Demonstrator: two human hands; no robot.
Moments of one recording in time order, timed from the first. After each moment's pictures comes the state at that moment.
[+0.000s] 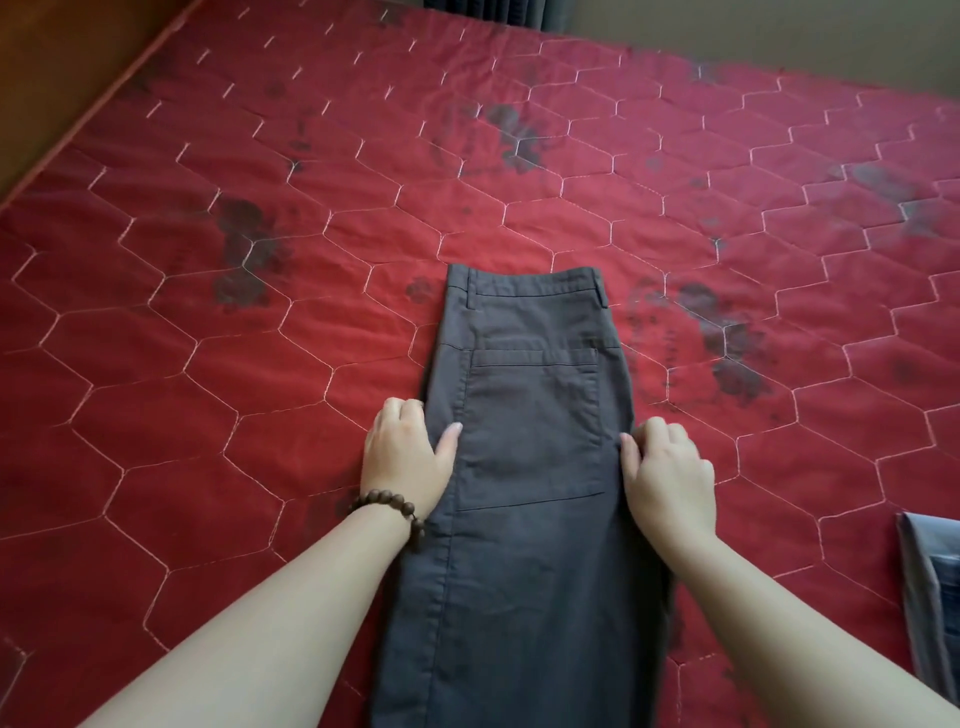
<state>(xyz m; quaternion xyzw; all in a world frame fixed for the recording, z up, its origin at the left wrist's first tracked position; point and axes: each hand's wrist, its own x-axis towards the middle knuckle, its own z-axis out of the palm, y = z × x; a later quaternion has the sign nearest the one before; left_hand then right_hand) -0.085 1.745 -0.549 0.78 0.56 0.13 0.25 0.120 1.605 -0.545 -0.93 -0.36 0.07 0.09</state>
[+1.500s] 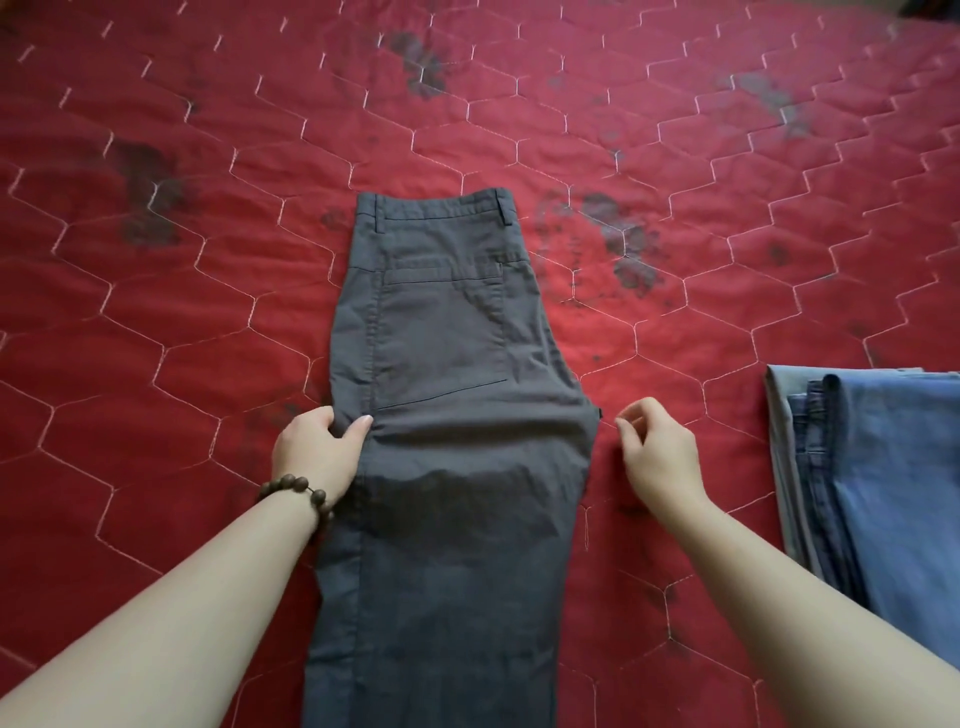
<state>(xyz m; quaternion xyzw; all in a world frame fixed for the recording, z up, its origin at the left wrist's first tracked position) -0.134 1.678 -0.540 0.72 0.61 0.07 0.31 0.121 1.480 -0.534 -0.91 -0.22 0.19 0.28</state>
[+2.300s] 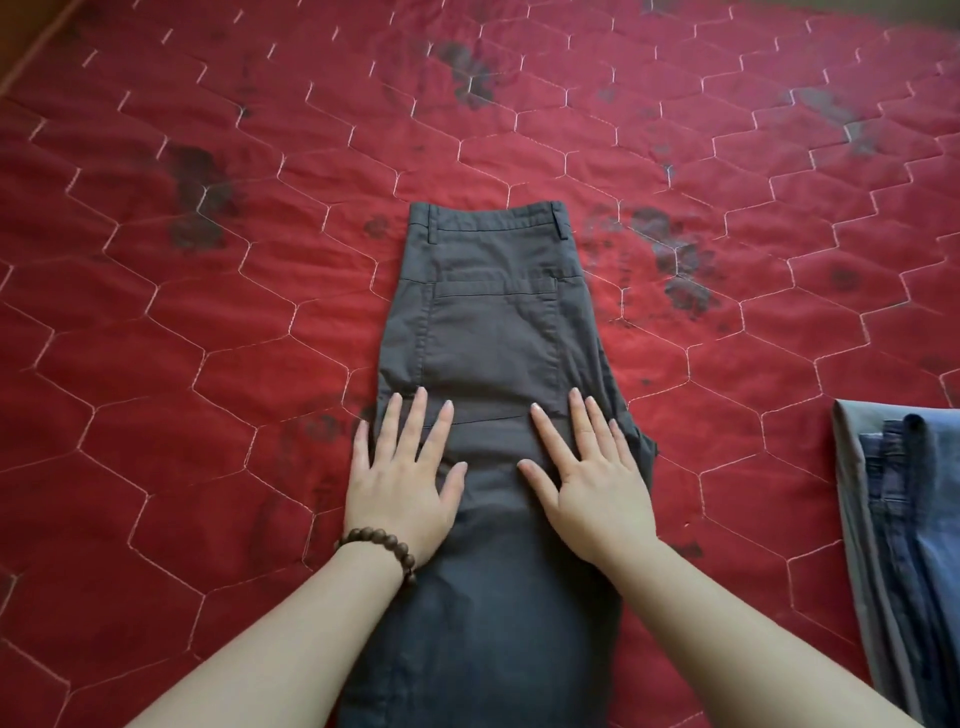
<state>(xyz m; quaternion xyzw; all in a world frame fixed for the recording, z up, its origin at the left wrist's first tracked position) -0.122 1.641 -0.565 0.90 0.43 -0.04 0.08 0.051 1.529 -0.556 -0.85 -0.51 0.14 -0.01</state>
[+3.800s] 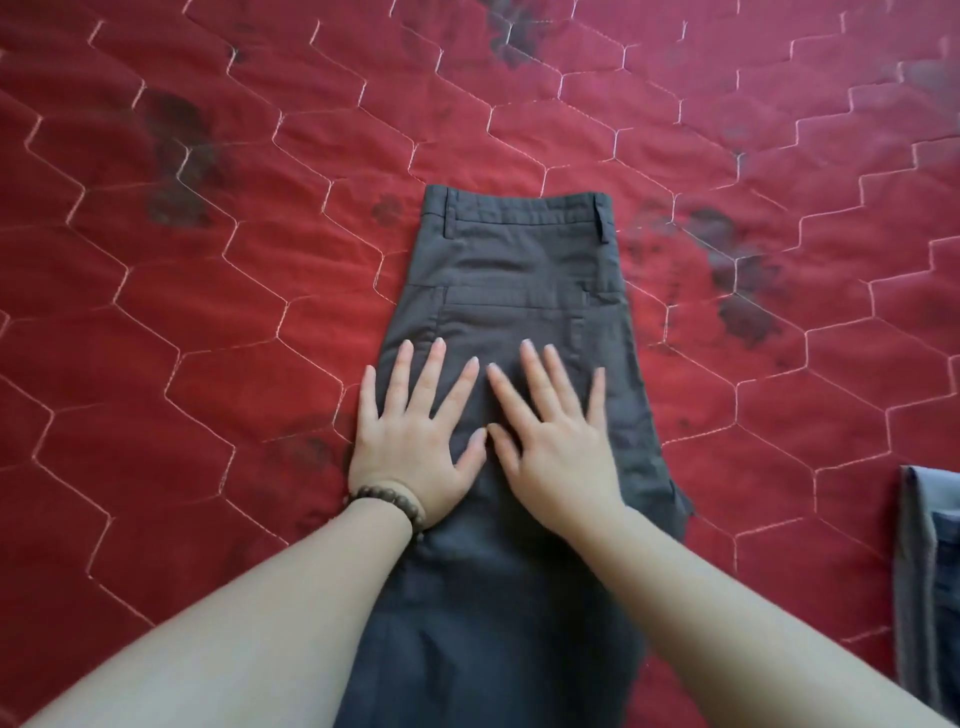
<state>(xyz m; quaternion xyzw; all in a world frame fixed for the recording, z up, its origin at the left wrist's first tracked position) -0.080 1.697 -0.581 0.91 0.41 0.01 0.05 0.061 1.615 -0.564 -0.79 -0.60 0.06 0.05</state>
